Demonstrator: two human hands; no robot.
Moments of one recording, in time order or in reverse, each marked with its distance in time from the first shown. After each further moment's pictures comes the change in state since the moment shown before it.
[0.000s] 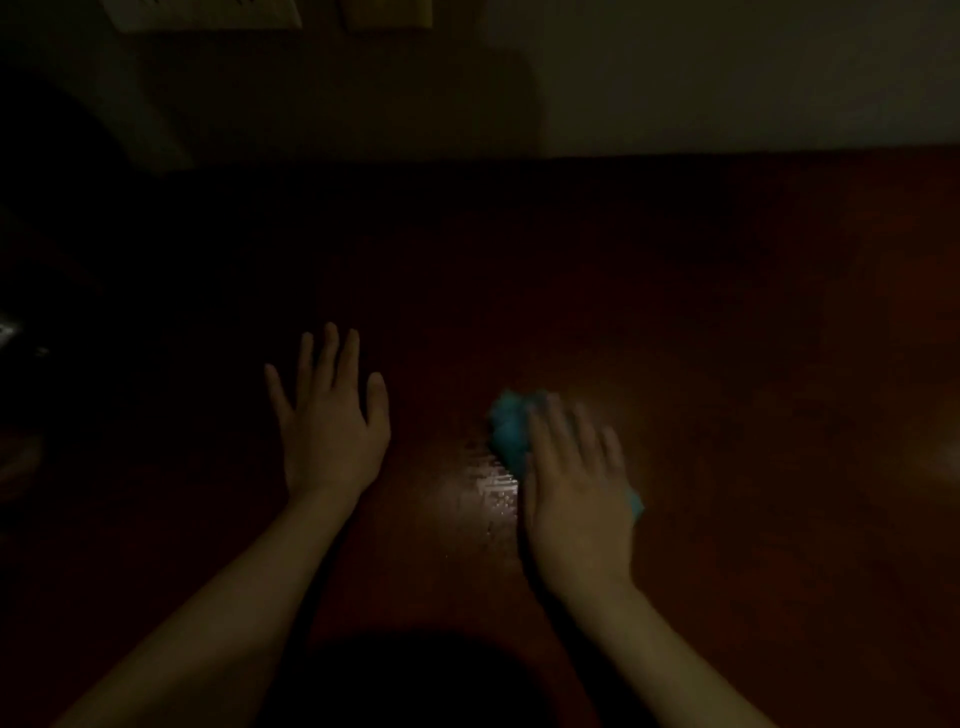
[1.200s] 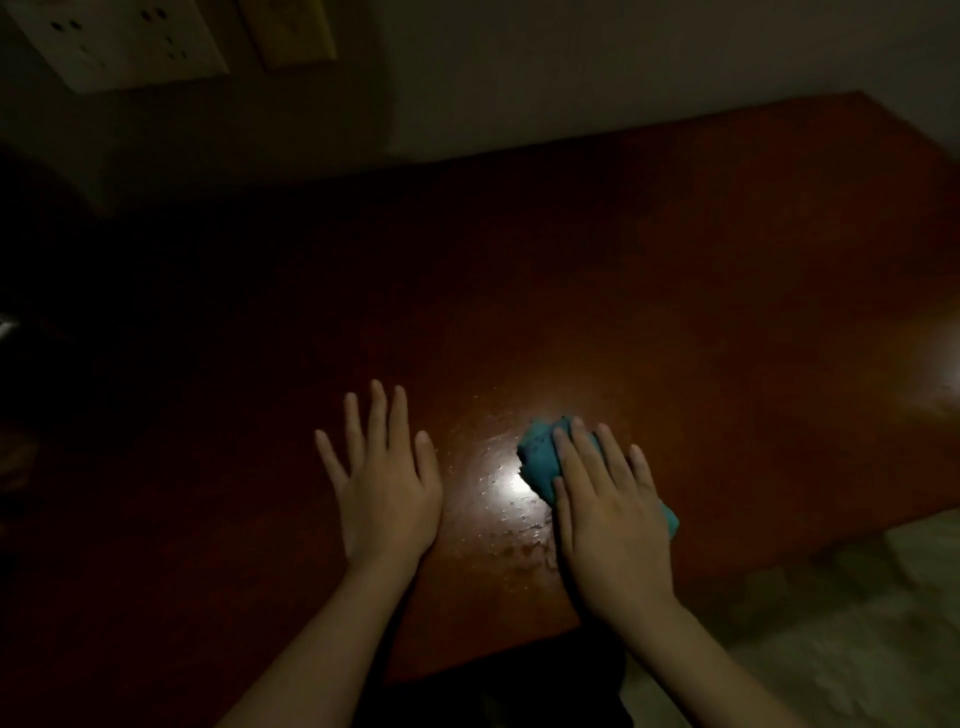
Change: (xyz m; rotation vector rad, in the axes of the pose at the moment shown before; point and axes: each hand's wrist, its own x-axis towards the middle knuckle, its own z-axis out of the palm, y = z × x) left_hand -0.135 0.055 0.001 -0.017 -0.056 0.124; right_hand -0.121 0.047 -0.017 -0.038 0.013 0.136
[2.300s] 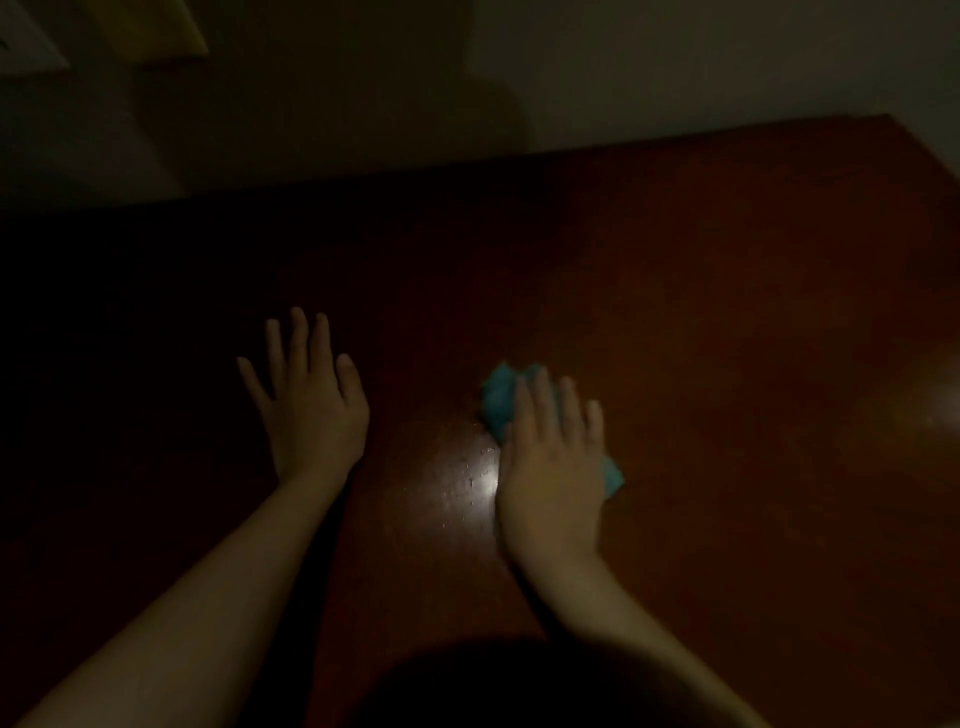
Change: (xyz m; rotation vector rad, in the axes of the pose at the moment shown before) left_hand 0.156 0.095 0.029 0.013 0.092 -0.141; right_hand 0.155 0.080 0.005 0.061 0.076 0.046
